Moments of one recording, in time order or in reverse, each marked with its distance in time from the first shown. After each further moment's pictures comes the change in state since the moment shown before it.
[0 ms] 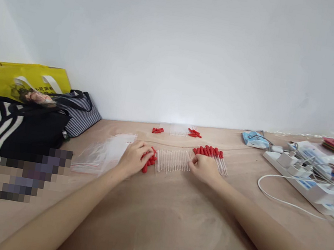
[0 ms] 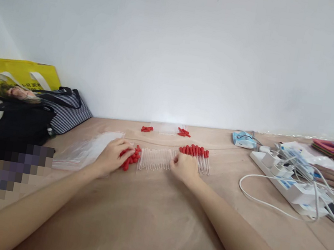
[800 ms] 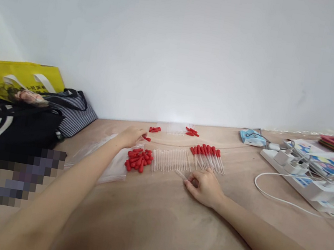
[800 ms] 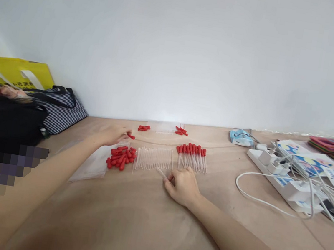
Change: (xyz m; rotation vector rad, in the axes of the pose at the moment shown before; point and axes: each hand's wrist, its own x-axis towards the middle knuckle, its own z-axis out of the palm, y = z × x) left_hand 0.065 -0.059 -0.001 0.126 -0.373 0.068; right_hand -0.045 0.018 0.014 0.174 0.054 -0.349
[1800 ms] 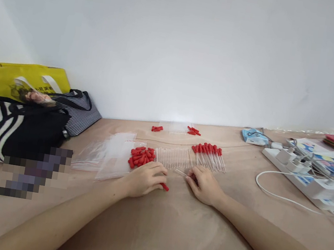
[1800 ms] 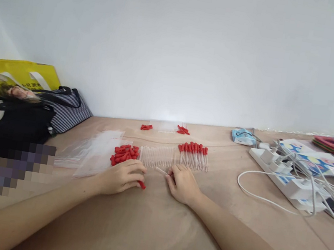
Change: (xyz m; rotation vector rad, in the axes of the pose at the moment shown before) left_hand -0.077 0.109 0.023 -0.179 0.161 0.520; right_hand -0.002 0.004 0.007 0.088 0.028 -0.115
